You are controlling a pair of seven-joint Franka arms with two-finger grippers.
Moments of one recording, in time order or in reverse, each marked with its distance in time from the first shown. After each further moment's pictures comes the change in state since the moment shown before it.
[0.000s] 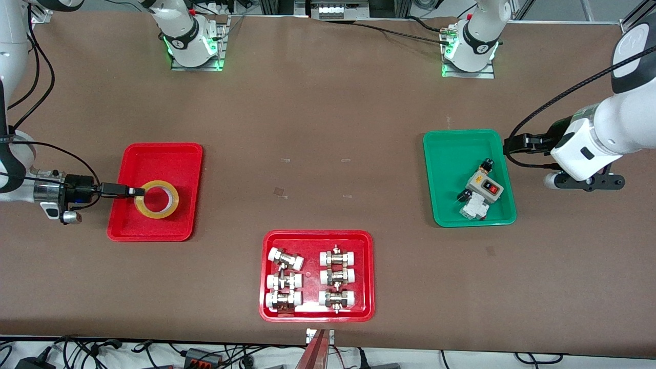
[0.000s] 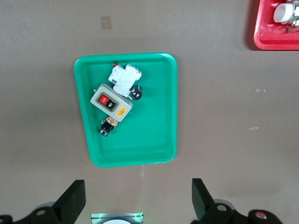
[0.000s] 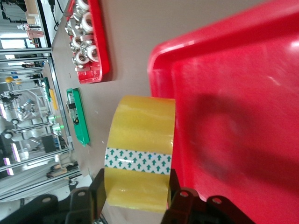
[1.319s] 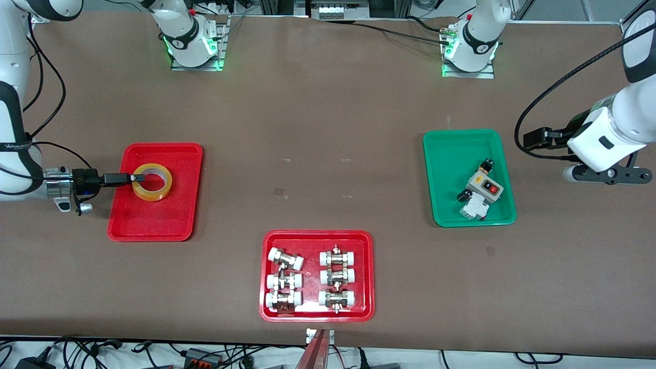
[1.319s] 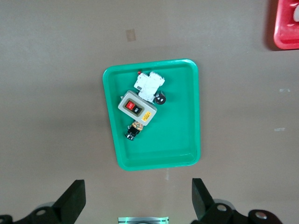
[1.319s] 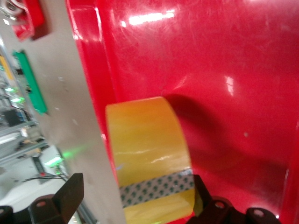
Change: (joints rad) left arm -0.318 -0.072 0.416 0.002 -0.018 -0.003 0.148; right arm -0.014 0.044 0.018 0.007 -0.263 0.010 -0.001
